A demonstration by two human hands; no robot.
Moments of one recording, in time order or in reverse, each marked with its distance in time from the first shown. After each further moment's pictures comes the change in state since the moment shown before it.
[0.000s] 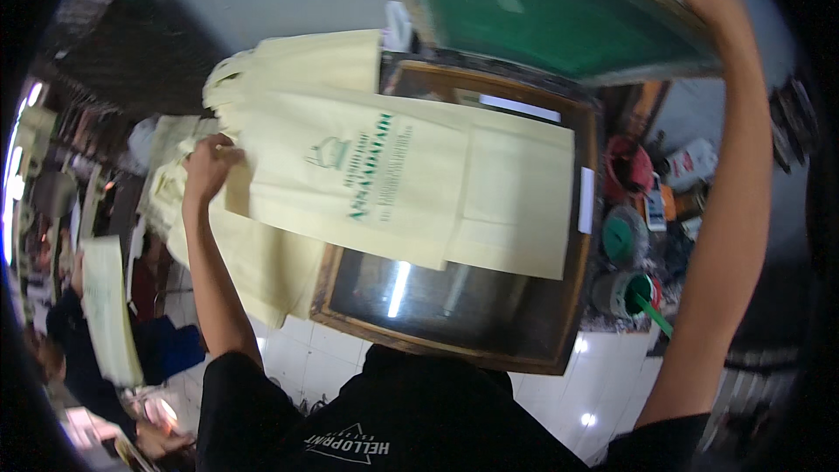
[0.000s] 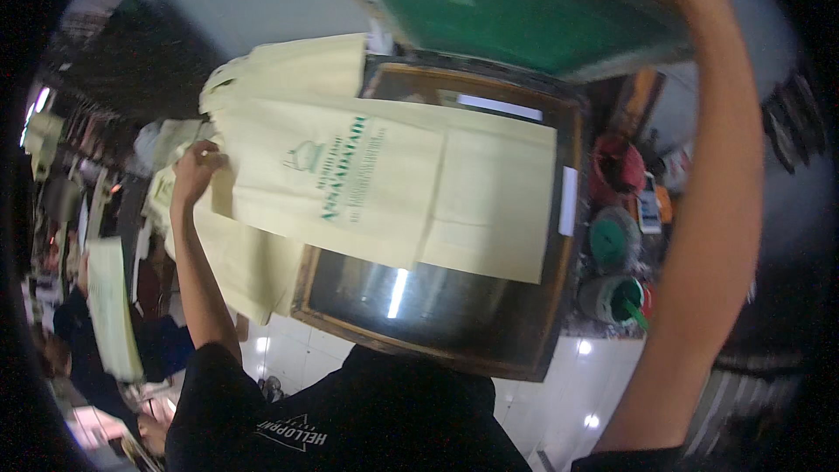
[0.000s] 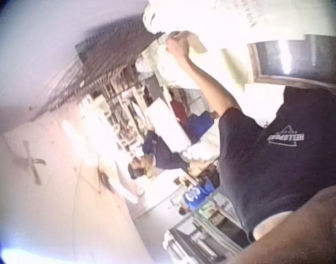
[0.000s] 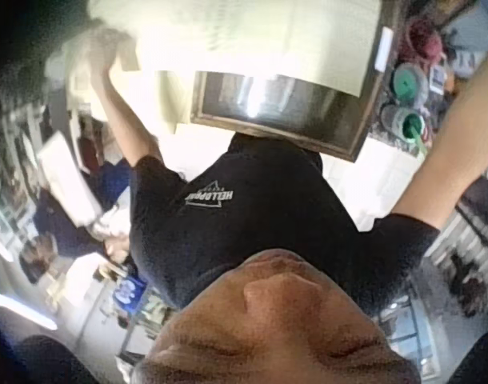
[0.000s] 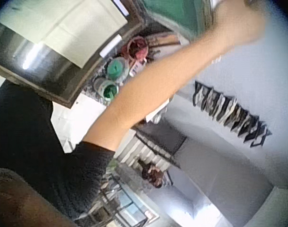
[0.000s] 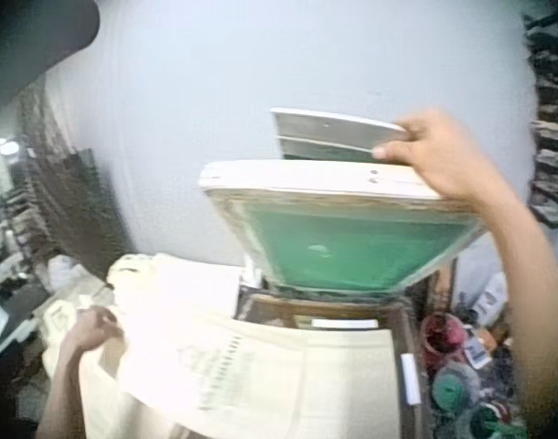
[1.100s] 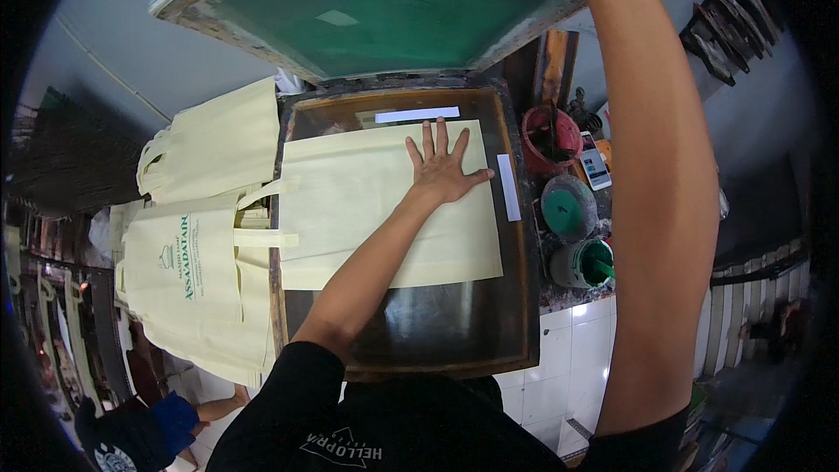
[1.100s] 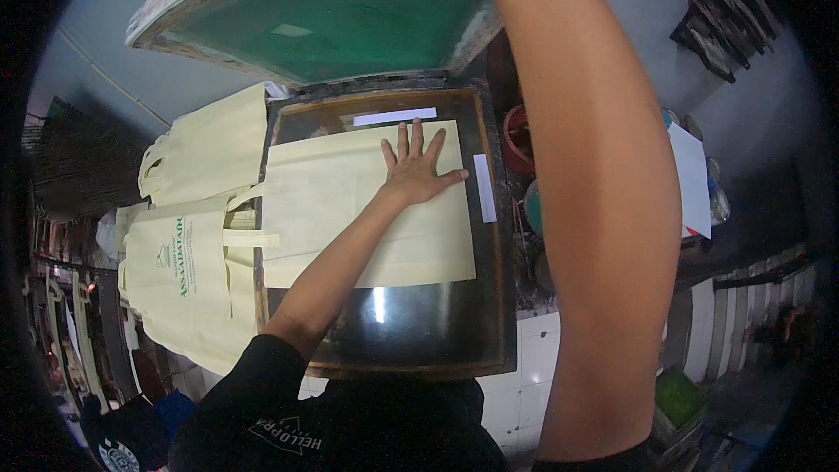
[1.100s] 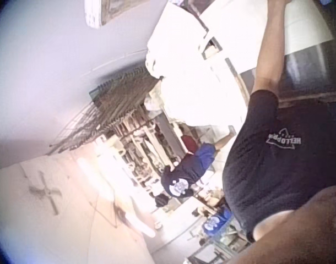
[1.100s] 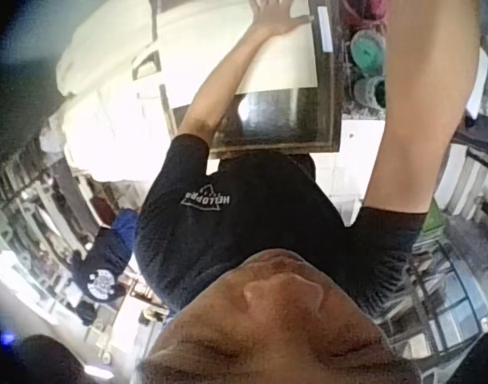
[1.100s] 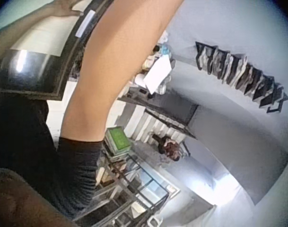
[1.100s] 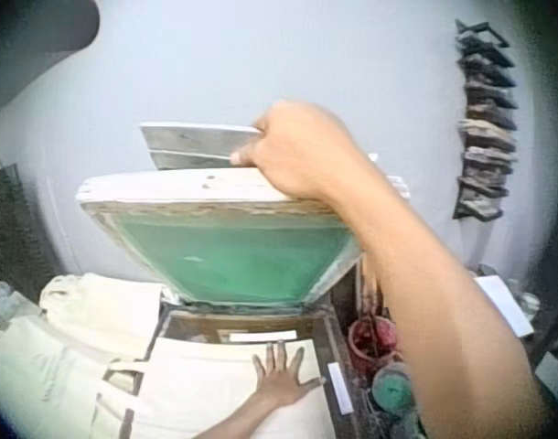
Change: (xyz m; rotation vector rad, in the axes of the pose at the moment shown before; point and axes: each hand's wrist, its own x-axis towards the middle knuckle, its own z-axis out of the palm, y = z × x) left_hand -0.080 0.456 0.218 -0.143 -0.470 0.717; right_hand 0.027 0.036 -0.011 0.020 -0.141 -0.020
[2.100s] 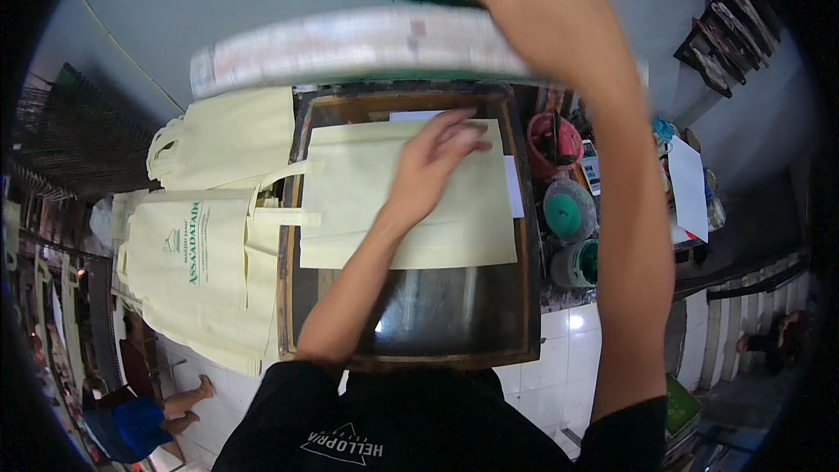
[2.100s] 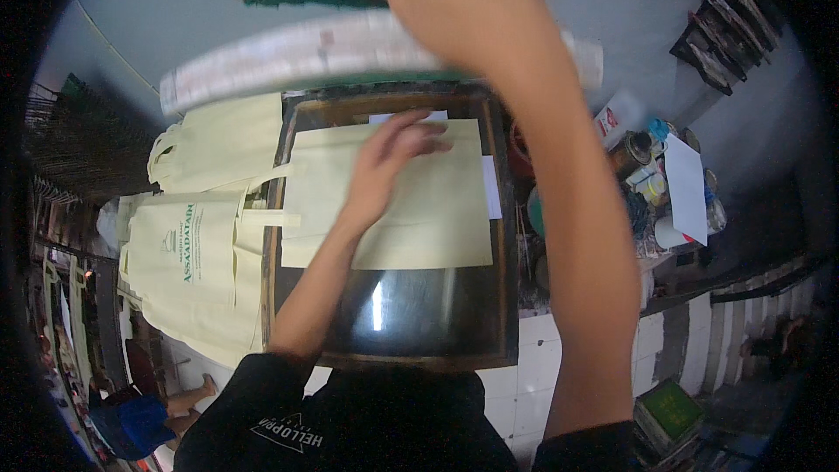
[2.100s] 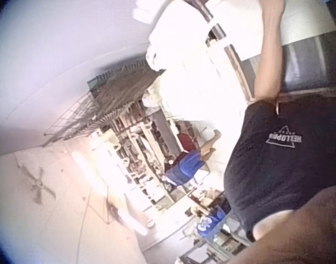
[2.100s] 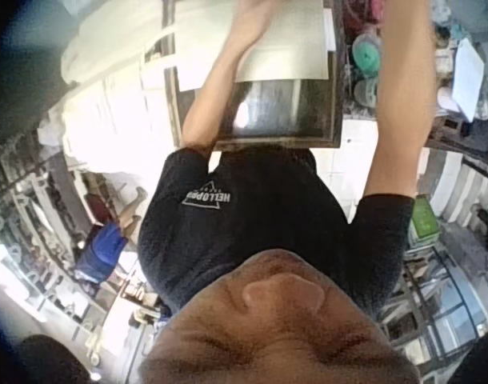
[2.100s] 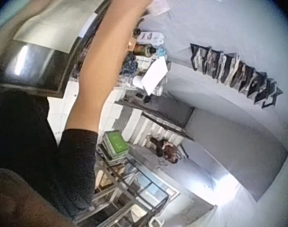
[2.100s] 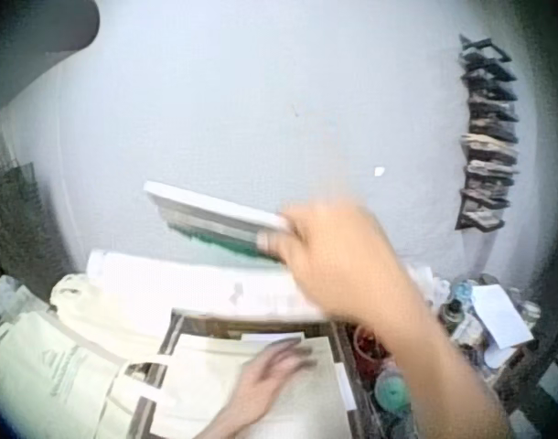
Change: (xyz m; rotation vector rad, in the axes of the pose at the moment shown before) left_hand -0.091 0.016 -0.091 -1.390 0.228 0.432; right_hand -0.078 -0.025 -0.017 0.002 -0.256 0.142
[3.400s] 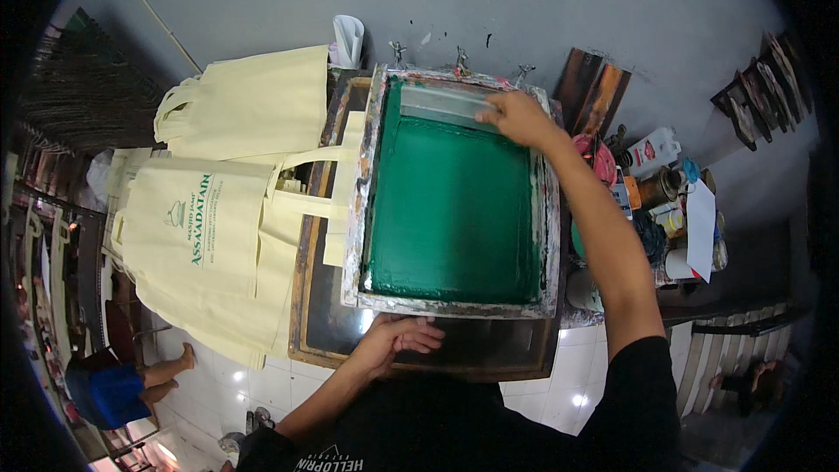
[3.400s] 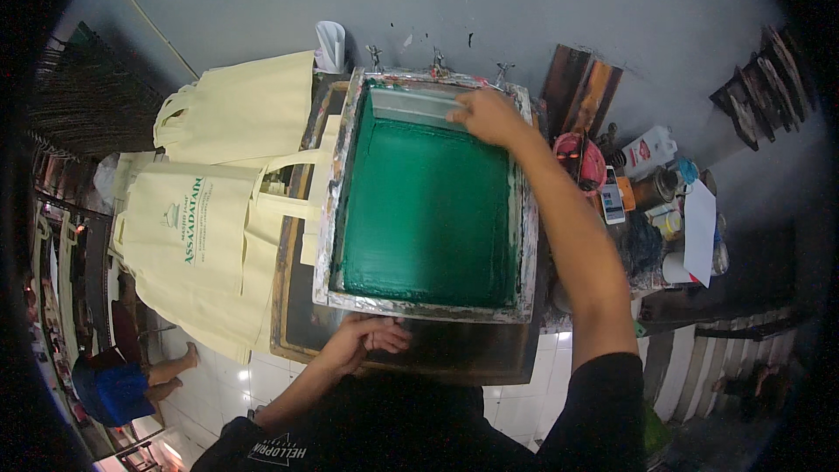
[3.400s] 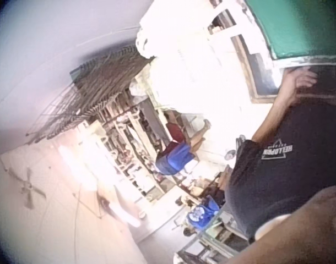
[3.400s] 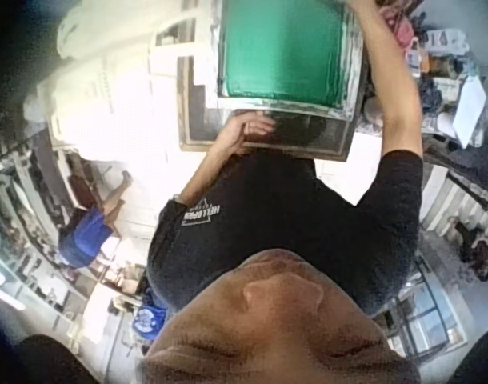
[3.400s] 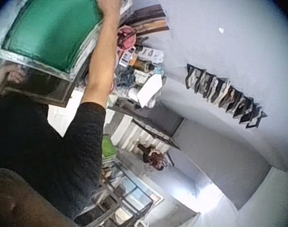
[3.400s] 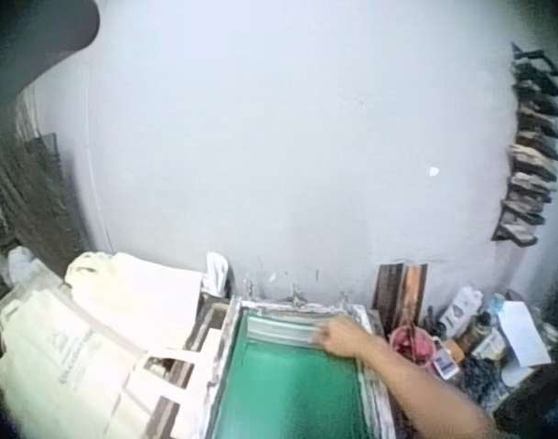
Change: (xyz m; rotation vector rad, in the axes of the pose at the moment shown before) left_hand -0.248 -0.019 -0.051 -0.465 0.350 -0.885; right_hand 0.006 0.101 0.285 0.098 -0.420 -0.099
